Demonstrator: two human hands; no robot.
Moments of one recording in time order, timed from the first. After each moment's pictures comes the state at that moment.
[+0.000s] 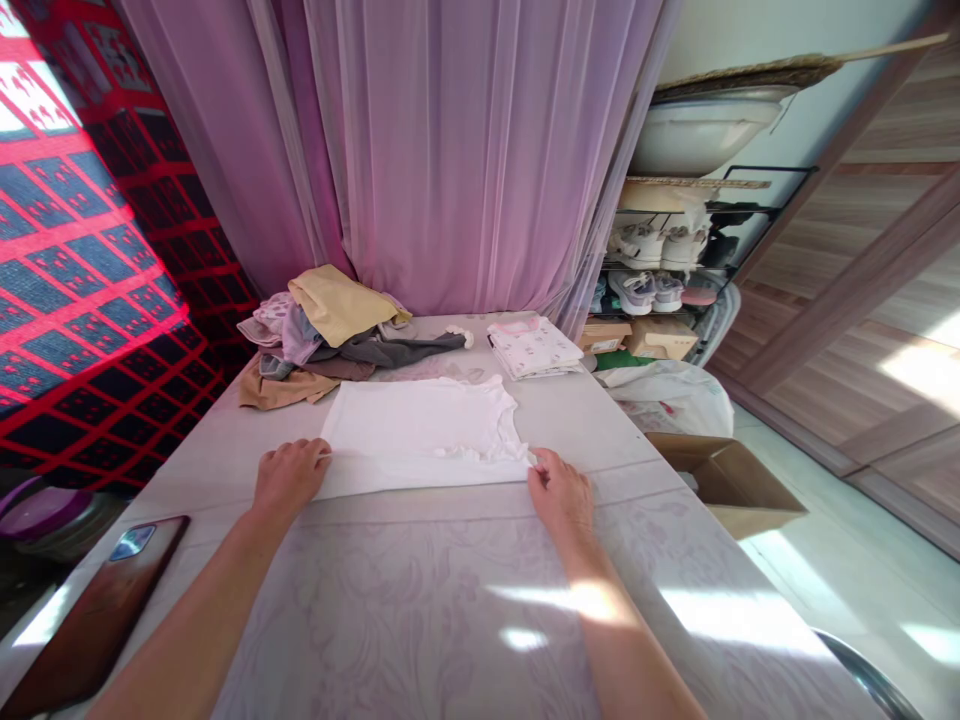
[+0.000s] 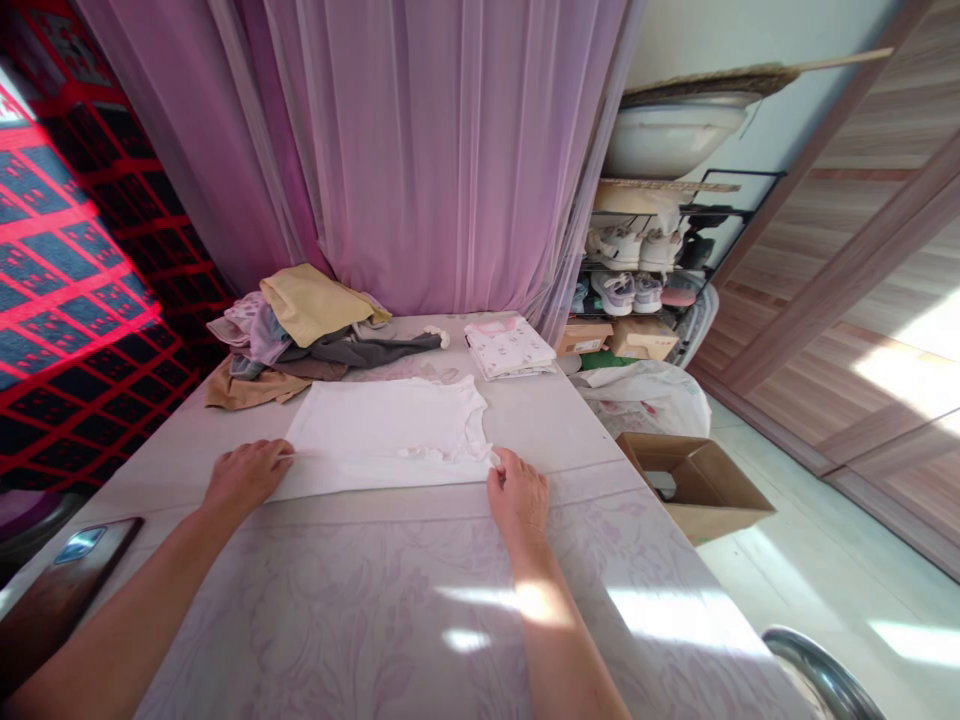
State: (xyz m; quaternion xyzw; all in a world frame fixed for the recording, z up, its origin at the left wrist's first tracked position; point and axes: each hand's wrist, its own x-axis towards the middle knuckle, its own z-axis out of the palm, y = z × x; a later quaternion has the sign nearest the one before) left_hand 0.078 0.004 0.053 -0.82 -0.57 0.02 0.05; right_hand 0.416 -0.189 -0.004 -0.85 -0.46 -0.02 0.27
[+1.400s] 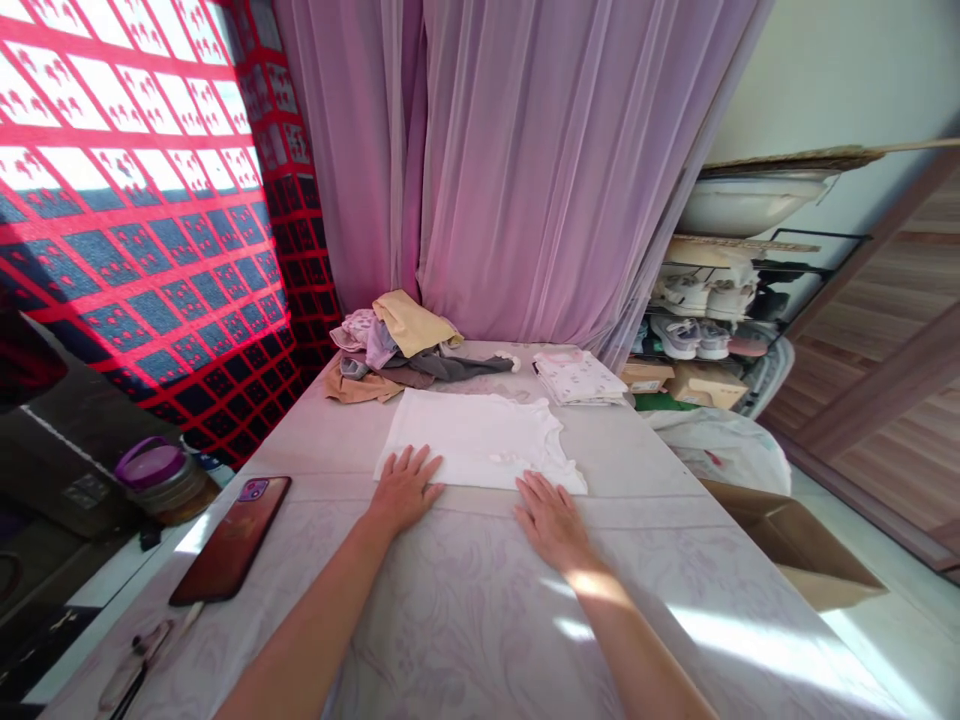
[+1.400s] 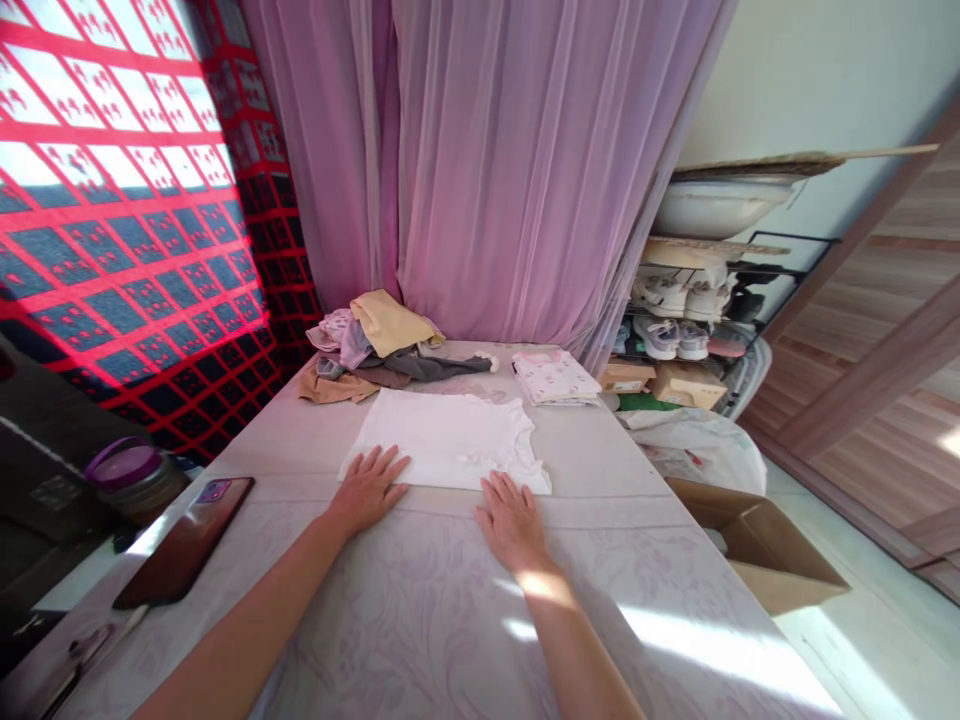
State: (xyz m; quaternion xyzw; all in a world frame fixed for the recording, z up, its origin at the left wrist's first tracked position) left_hand 0.096 -0.050 0.005 -0.89 -0.45 -0.04 -0.04; right_hand 0.340 -0.184 -0.002 -0.76 -0.65 0.03 0.06
